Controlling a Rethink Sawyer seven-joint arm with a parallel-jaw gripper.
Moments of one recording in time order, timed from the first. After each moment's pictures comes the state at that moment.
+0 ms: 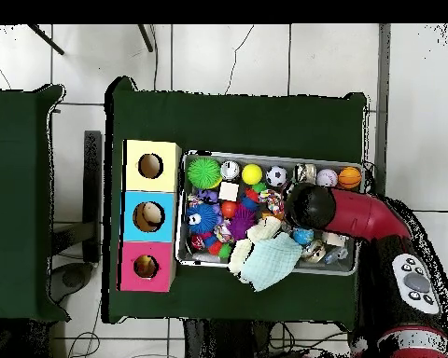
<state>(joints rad) -0.51 -0.51 0.03 1.47 -0.32 0.50 1.81</state>
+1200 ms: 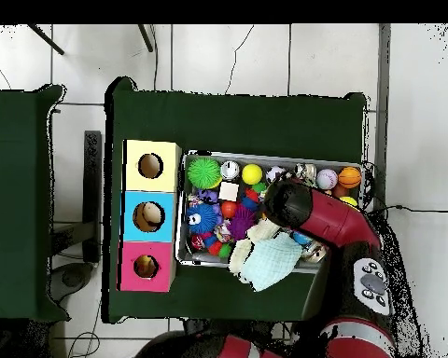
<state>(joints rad) -0.29 -0.44 -0.24 1.50 0.07 0.33 2.14</state>
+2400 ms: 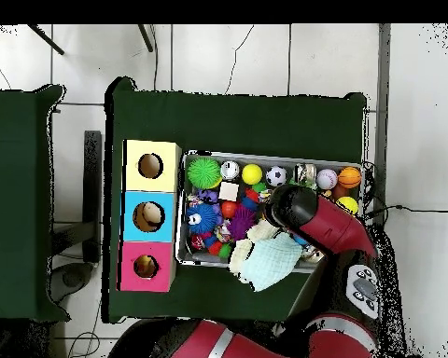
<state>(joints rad) -0.23 -0.37 -0.36 1.51 0.27 0.47 2.14</state>
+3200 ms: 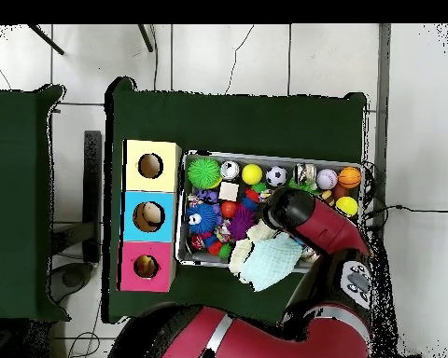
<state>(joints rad) -0.23 -0.32 -0.36 1.51 0.29 0.47 2.14</state>
